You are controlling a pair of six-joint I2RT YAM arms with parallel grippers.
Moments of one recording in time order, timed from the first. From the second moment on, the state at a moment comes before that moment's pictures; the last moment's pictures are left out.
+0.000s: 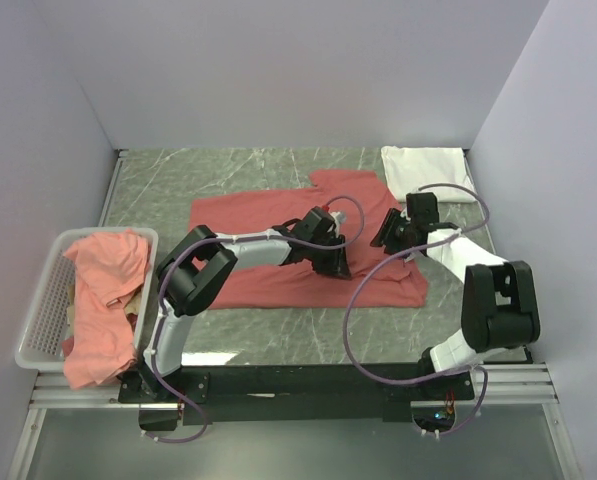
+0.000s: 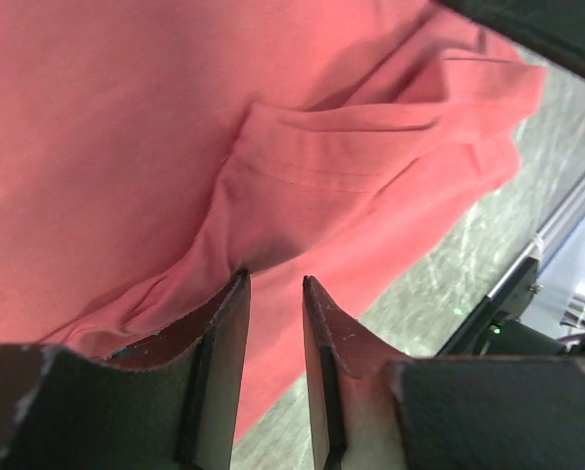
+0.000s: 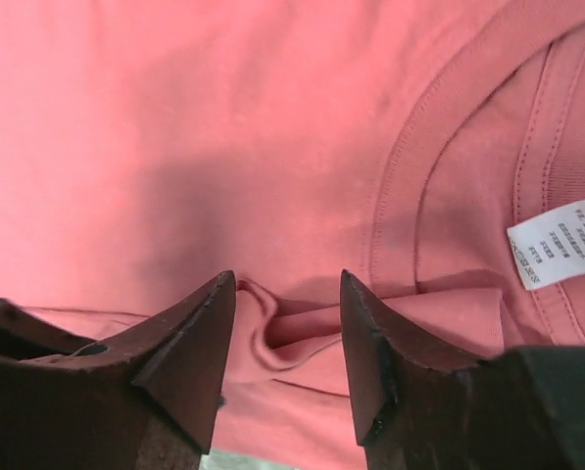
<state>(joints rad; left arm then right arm) -0.84 2.08 1.38 -0.11 0.35 -0.72 0.10 1.50 0.87 -0.27 -0.17 0.55</state>
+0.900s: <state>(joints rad) -0.78 2.00 1.33 -0.10 0.34 -0.75 0.17 1.51 0.80 -0.27 -0.24 0.49</state>
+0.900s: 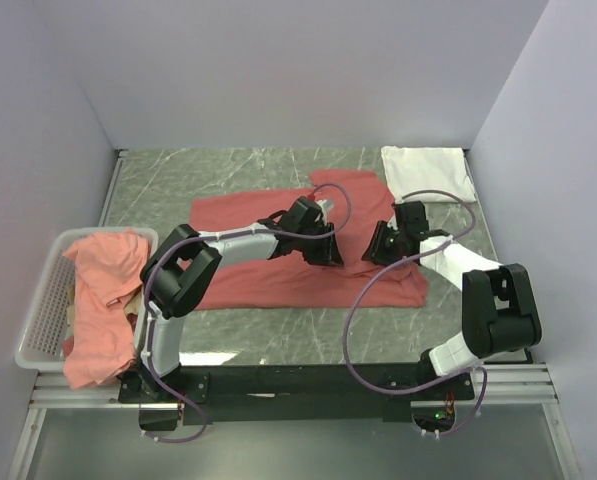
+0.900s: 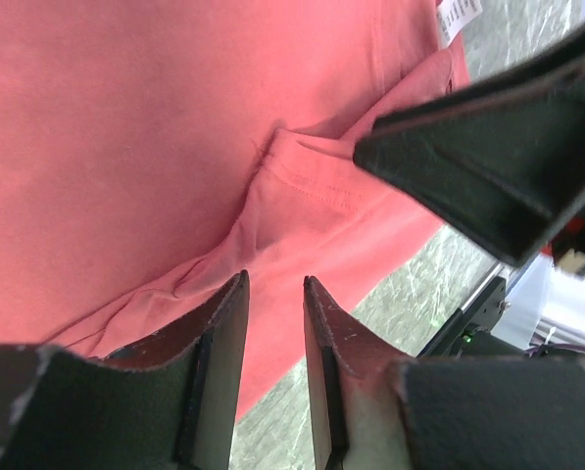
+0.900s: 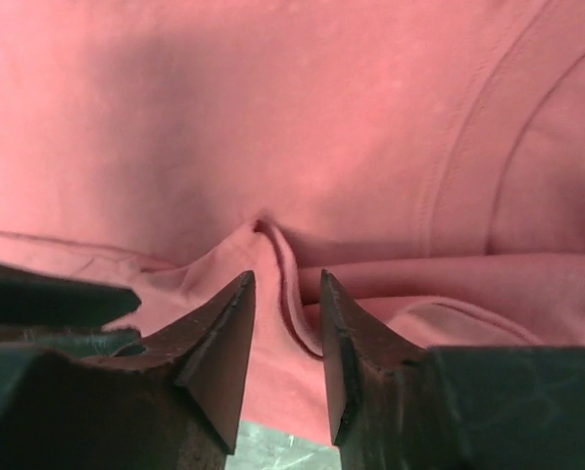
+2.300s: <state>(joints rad) -0.68 1.98 1.33 -0.14 0.20 -0.79 0.27 1.57 0.88 -0.13 -0.17 0.48</state>
